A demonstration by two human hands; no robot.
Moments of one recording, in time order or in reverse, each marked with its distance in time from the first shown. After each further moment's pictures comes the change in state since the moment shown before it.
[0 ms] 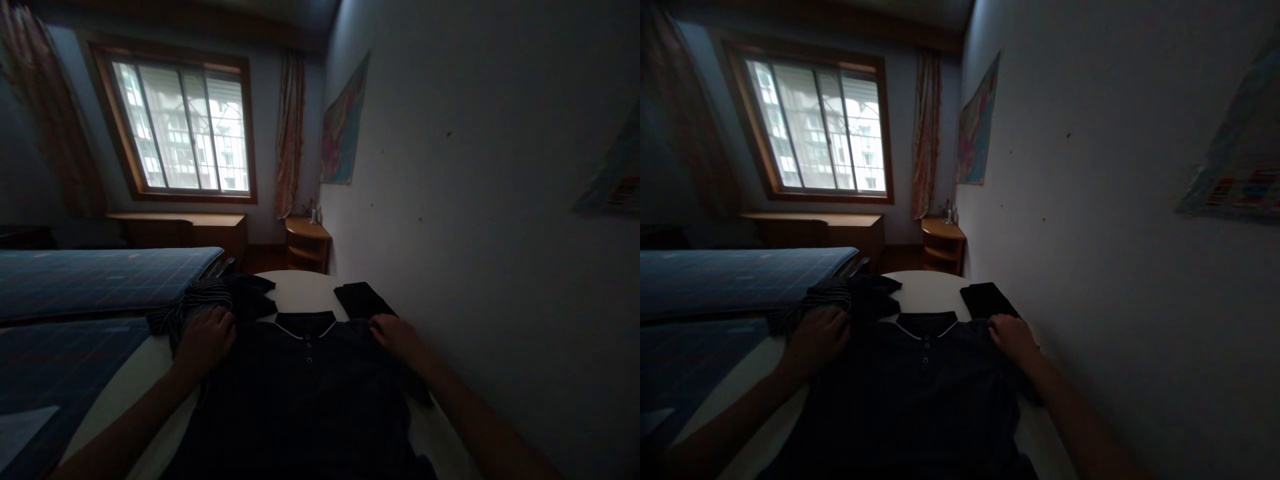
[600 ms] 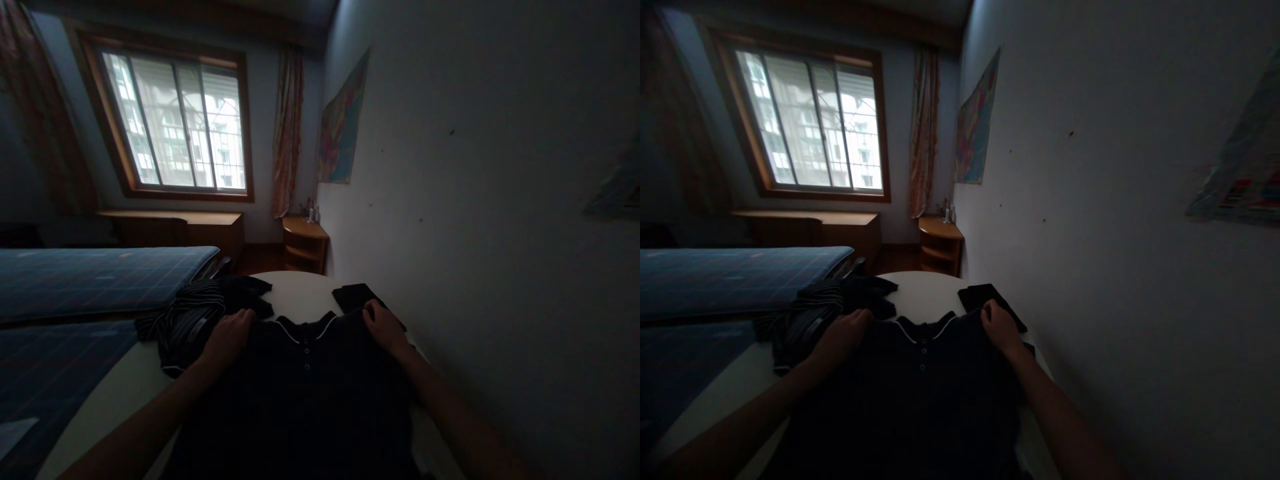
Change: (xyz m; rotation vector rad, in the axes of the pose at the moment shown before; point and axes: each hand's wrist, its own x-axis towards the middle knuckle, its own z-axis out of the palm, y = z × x) left_hand 0.039 0.031 0.029 -0.153 -0.198 0.047; right_hand 0.042 -0.004 0.023 0.287 0.225 0.171
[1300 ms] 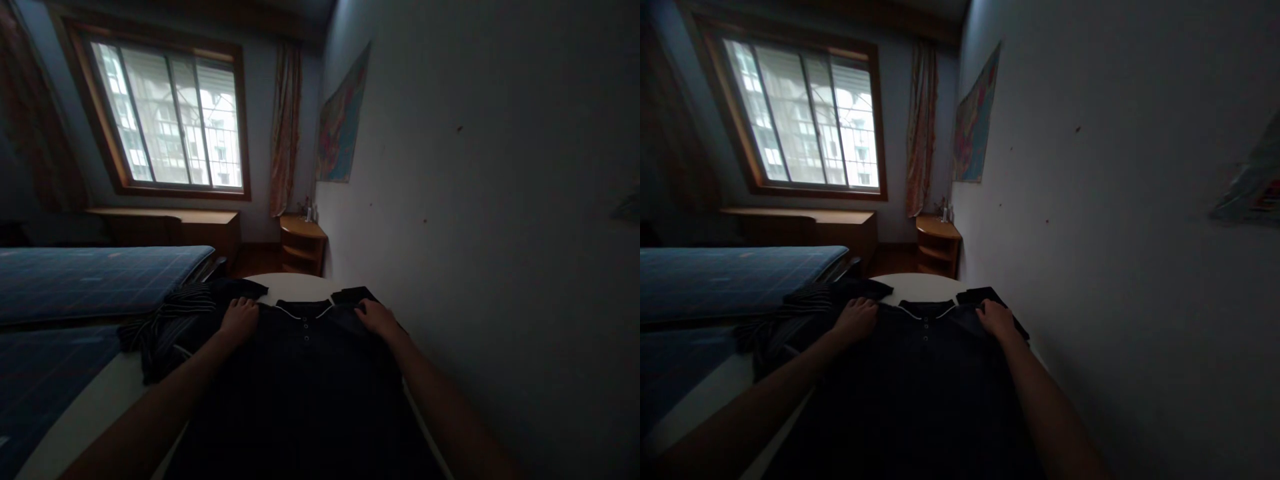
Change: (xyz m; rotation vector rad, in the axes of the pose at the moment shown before) left_hand 0.073 0.002 0.012 0.103 -0.065 0.022; right_hand 0.060 0.018 0.025 -0.223 -0.173 0.099
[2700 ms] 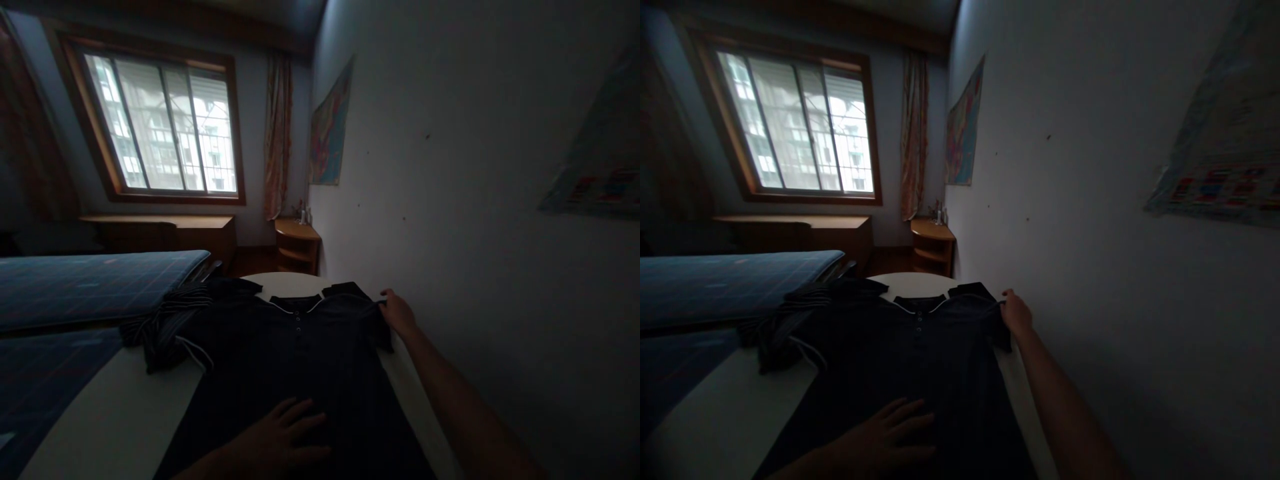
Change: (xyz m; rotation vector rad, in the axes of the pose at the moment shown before) left_hand -0.164 0.116 -0.004 -0.533 -0.277 0.918; right_hand -0.041 0.061 -0.034 0.018 0.181 0.213
